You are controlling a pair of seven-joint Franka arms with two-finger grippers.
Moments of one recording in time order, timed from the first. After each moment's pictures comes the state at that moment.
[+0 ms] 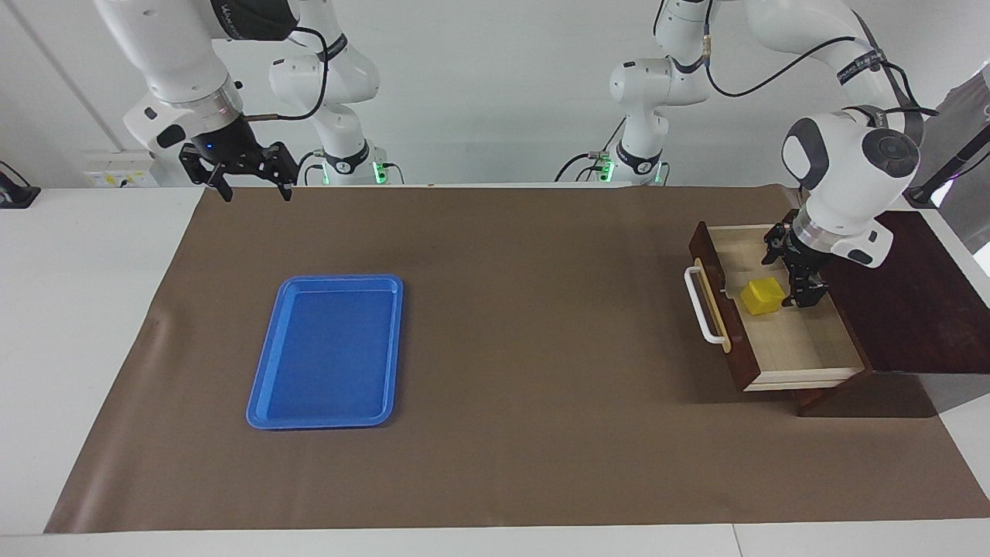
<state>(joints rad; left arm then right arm) -0.06 0.09 0.12 -1.93 0.09 1.97 -1.56 0.04 -0.12 -0.02 -1.73 -0.01 1.55 0.02</state>
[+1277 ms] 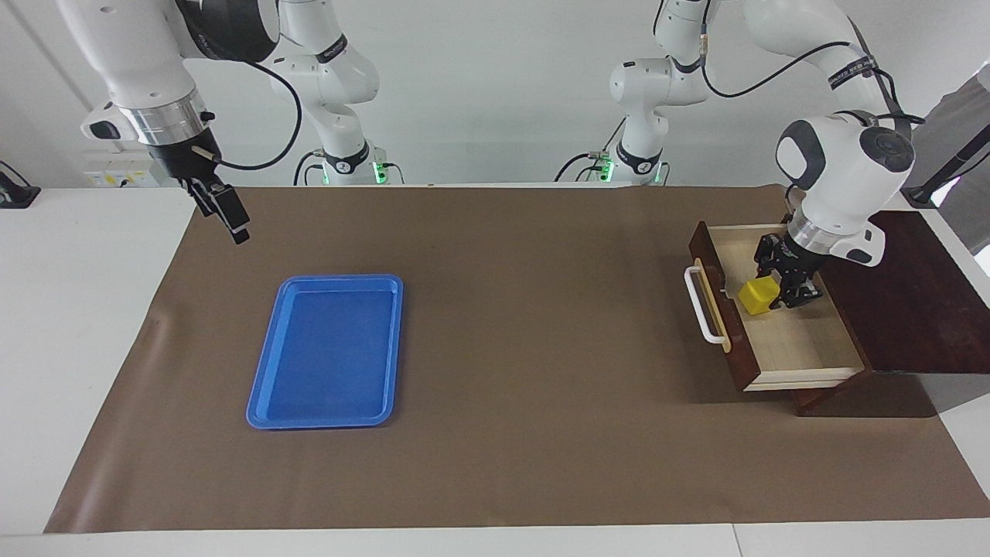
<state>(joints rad) -0.06 0.09 0.12 -1.94 0.00 2.07 -1.66 -0.03 -0.04 0.00 -1.72 0.06 1.79 0.95</state>
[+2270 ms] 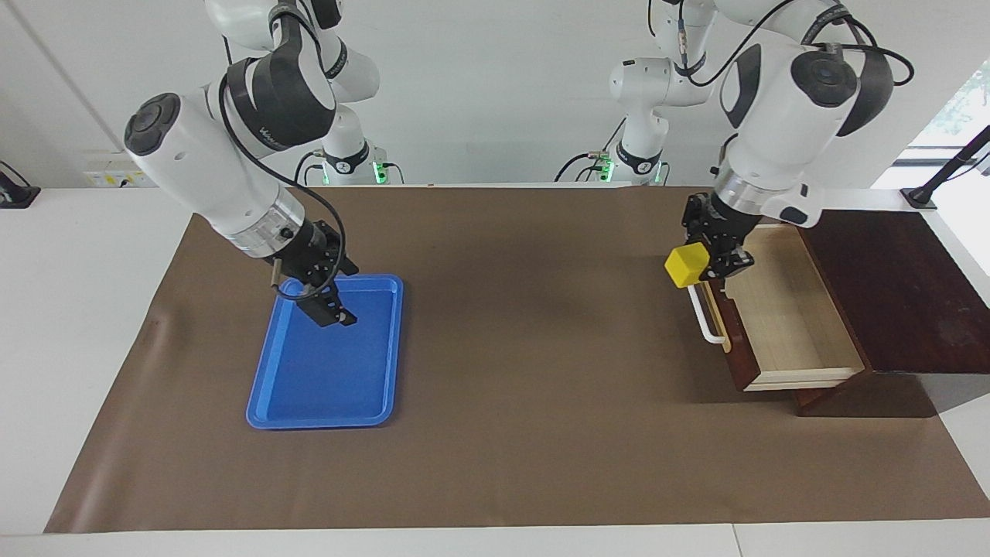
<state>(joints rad) -0.16 0.18 -0.28 -1.52 0.03 1.65 -2.16 0.16 0.33 0.00 -1.35 0.48 1.73 1.66</state>
